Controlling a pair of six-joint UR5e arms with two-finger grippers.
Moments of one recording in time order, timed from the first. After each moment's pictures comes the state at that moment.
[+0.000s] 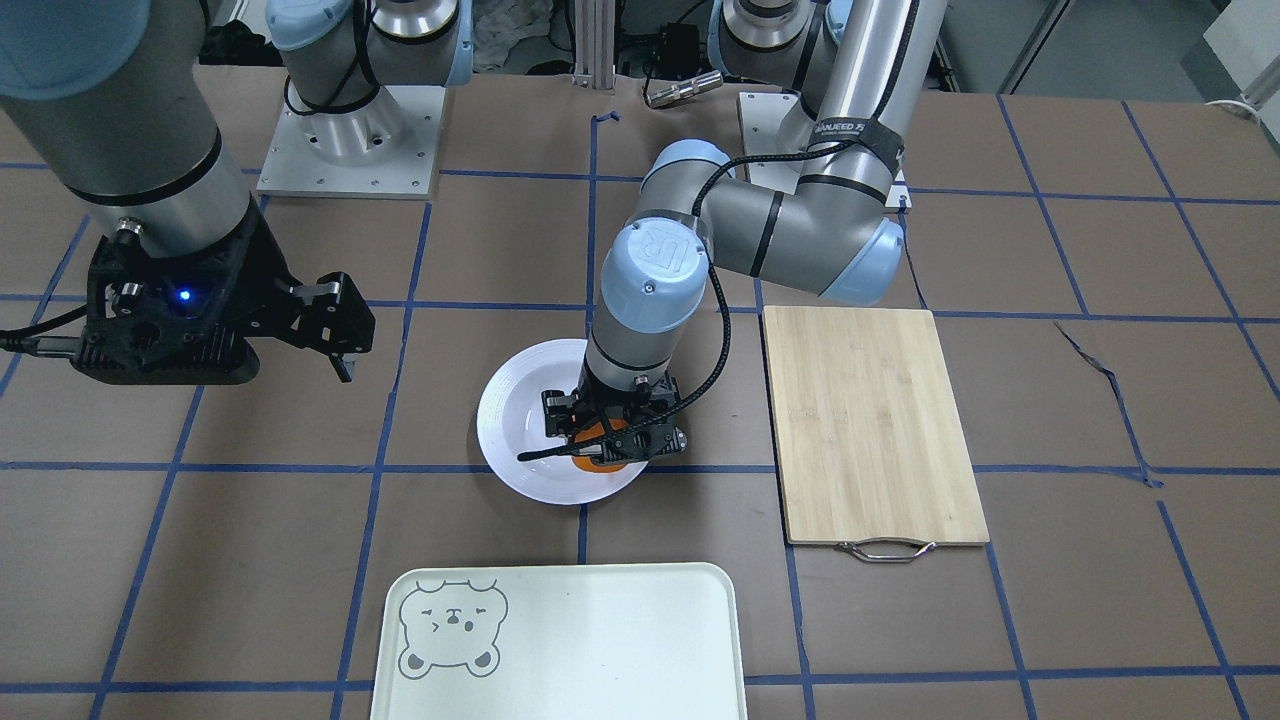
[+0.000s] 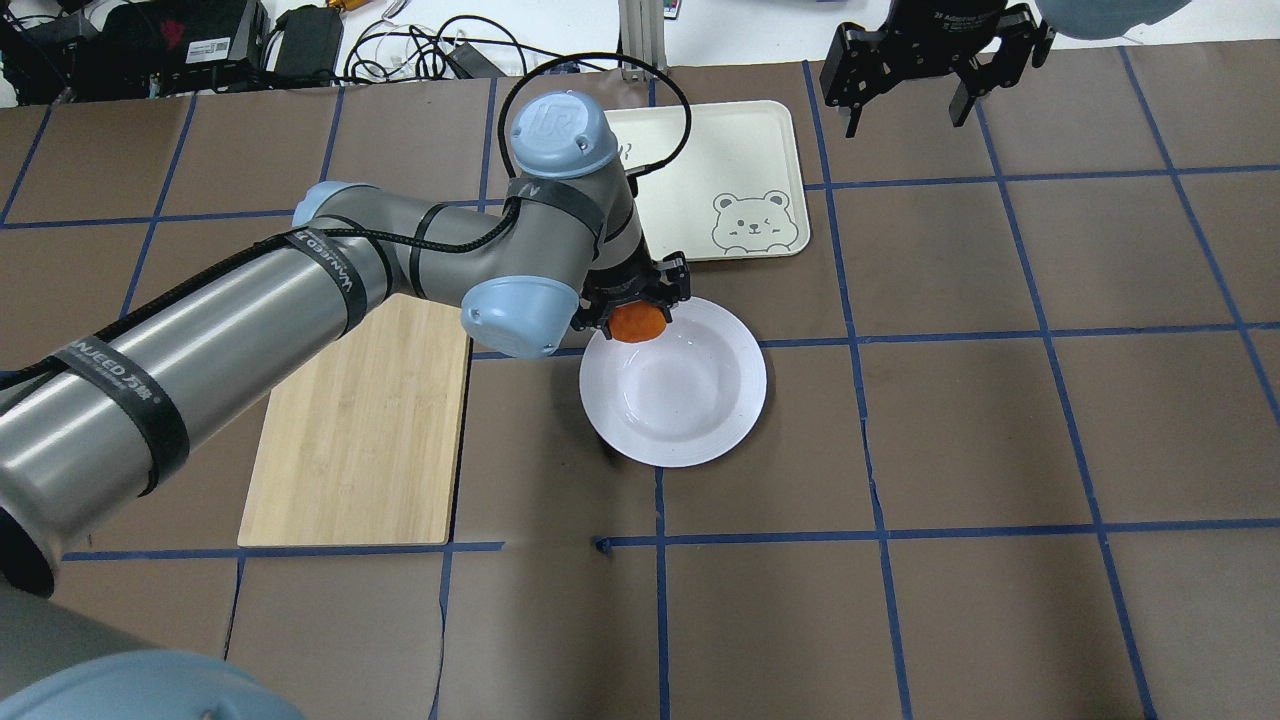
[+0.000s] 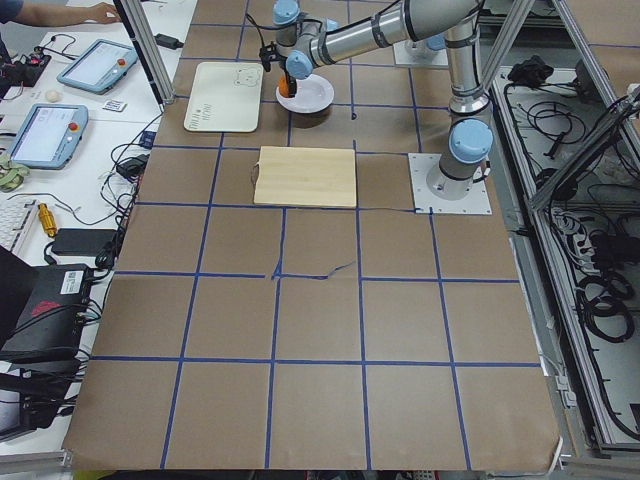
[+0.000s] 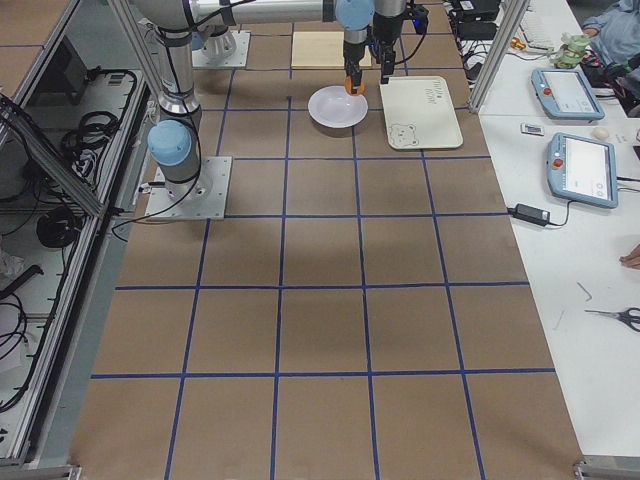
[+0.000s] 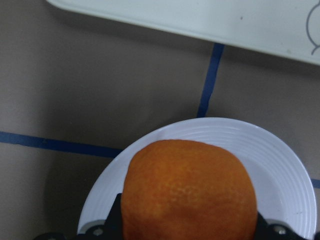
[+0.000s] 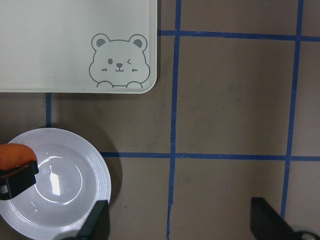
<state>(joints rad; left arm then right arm) -1.91 -2.03 -1.68 -0.97 1.45 -0.53 1.61 -1.33 1.32 -1.61 -1.60 0.00</state>
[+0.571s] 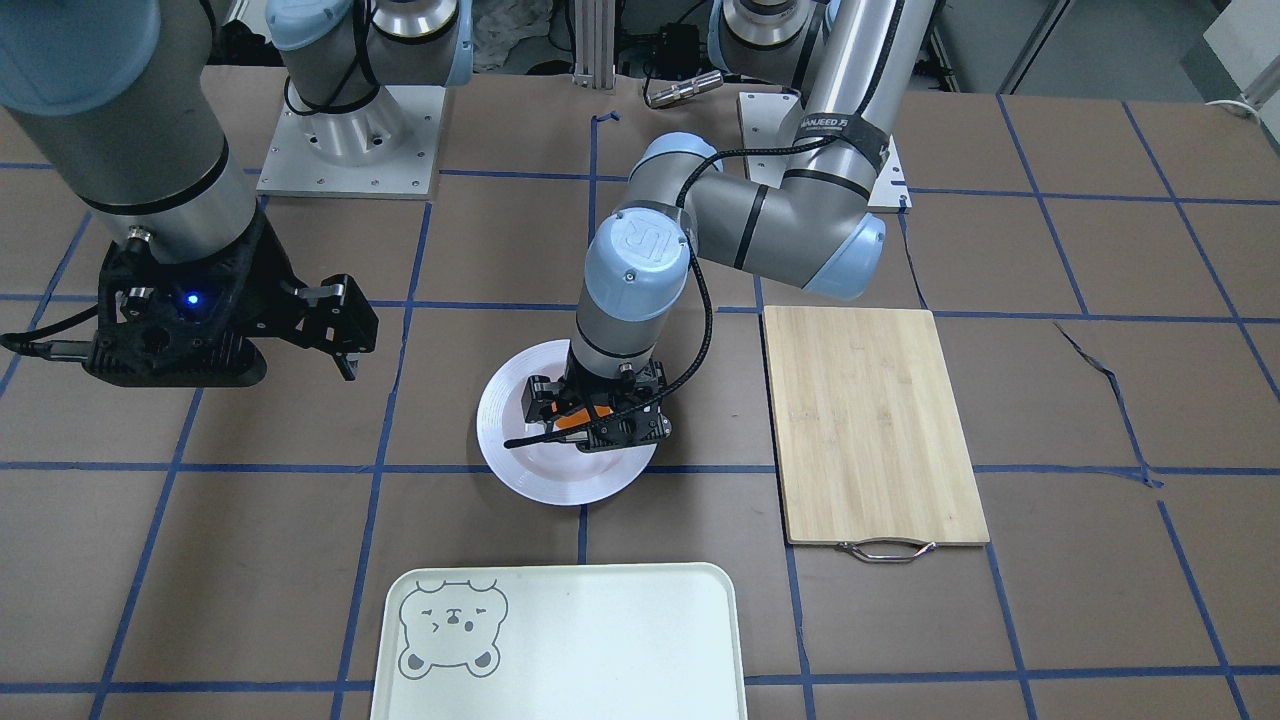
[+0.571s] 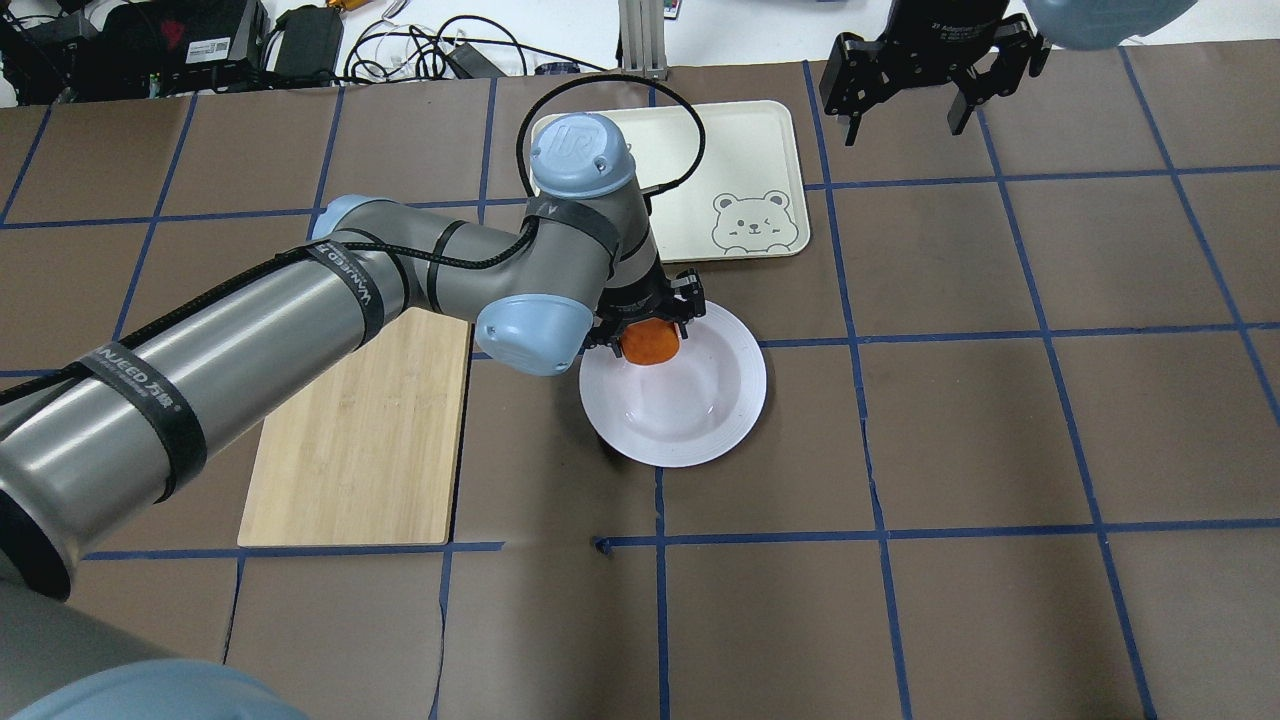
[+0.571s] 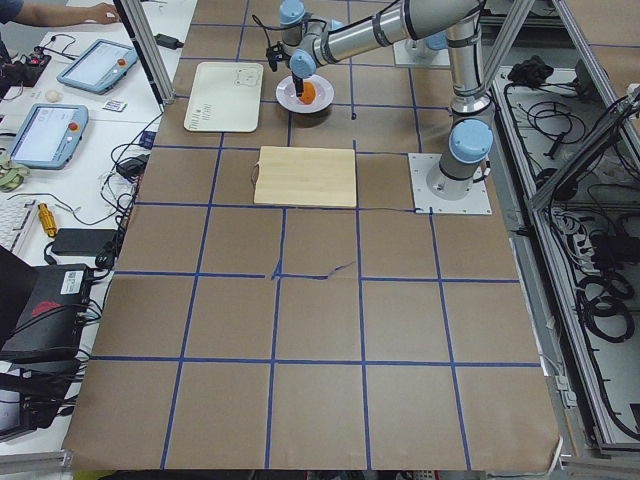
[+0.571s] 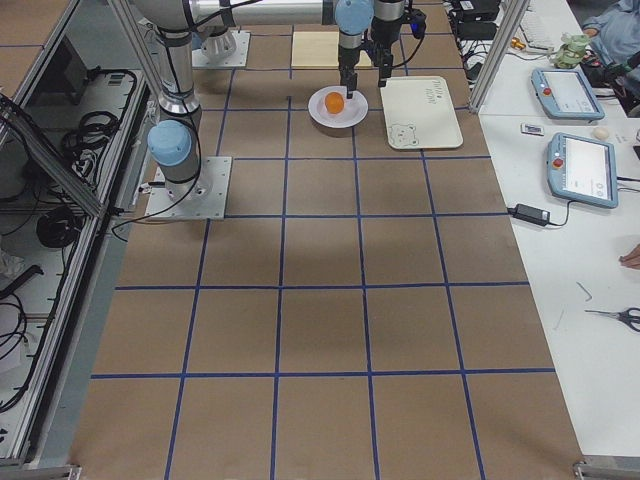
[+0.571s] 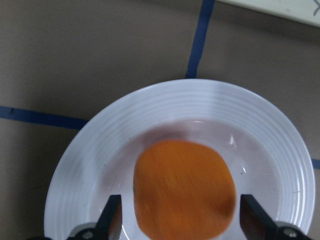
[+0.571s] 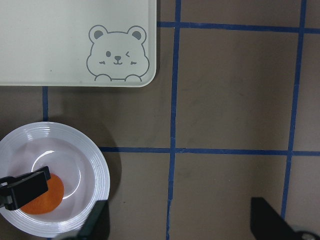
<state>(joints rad) -1.92 -2.01 -1.69 -0.97 1.44 -0.57 1.61 -1.34 1.33 -1.60 -1.60 0.00</state>
